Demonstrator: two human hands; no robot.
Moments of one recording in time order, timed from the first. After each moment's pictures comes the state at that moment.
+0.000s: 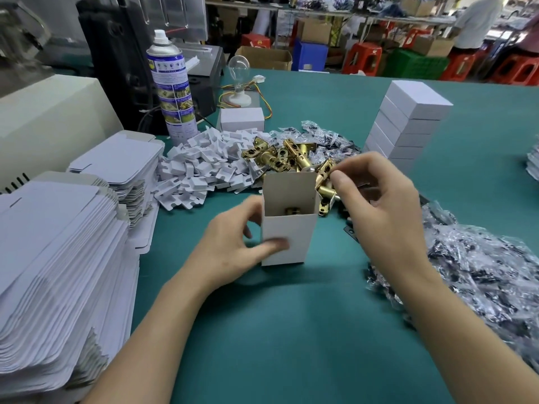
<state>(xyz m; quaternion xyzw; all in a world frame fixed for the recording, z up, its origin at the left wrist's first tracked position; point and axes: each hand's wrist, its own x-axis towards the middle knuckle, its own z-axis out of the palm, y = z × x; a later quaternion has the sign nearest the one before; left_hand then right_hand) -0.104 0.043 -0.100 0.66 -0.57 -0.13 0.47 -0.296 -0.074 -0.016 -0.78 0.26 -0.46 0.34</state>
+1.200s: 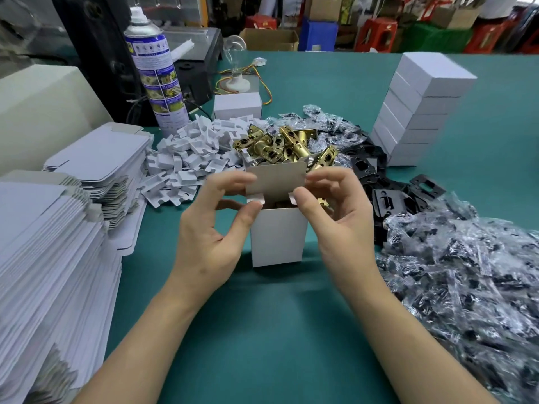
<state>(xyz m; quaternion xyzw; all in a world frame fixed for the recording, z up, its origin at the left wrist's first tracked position) -0.130 0.038 -0.082 0.59 -0.53 0.02 0.61 -0.265 -0.078 -0.077 -0.65 0.17 -0.48 0.57</state>
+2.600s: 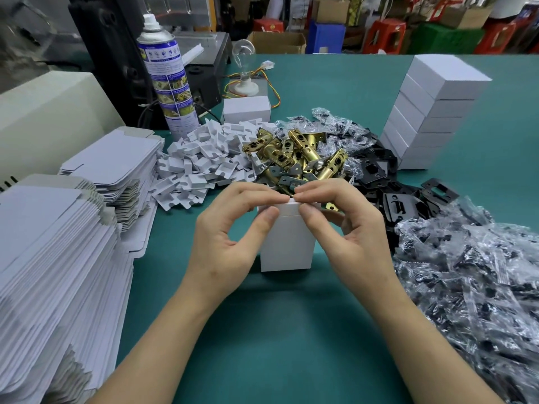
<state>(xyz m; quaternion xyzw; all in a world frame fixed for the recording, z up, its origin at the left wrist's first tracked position) -0.132 0.040 -0.079 0.60 -0.54 -0.03 0.59 -0.275 -0.078 -0.069 -0.75 0.13 -0.43 0.48</state>
